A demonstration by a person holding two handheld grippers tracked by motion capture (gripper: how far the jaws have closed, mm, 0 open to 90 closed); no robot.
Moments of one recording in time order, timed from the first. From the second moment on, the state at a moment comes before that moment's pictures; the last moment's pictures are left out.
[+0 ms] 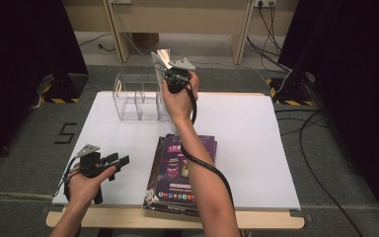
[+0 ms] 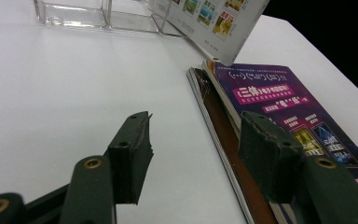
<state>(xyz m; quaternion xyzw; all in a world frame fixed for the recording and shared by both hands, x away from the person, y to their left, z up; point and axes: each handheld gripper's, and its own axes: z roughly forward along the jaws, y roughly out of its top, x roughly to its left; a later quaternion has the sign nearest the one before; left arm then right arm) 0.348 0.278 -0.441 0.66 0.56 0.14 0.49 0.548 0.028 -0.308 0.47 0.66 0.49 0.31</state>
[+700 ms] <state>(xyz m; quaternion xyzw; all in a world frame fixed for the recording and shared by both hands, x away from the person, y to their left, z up) 0.348 0.274 -0.442 0.66 0.55 0.13 0.49 0.555 0.013 -0.302 0.53 0.67 0.45 0.24</state>
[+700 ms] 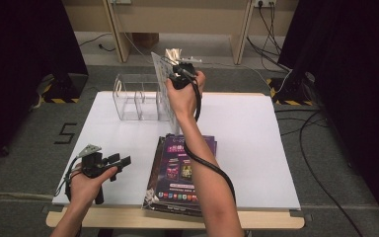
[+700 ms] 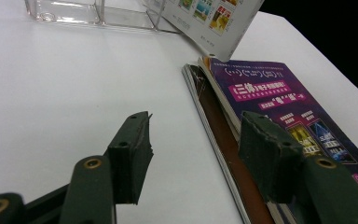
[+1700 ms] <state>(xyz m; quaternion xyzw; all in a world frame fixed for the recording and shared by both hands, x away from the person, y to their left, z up) 0.348 0.278 -0.442 0.66 0.56 0.13 0.49 0.566 0.022 -0.306 0.53 0.66 0.45 0.28</state>
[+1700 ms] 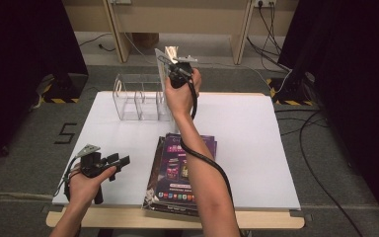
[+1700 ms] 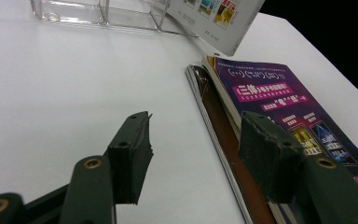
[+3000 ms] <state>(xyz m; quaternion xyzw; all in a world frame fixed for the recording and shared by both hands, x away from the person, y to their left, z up) 0.347 0.274 -0.445 0.67 0.55 0.13 0.48 0.568 0.029 -0.321 0.53 0.66 0.44 0.30</state>
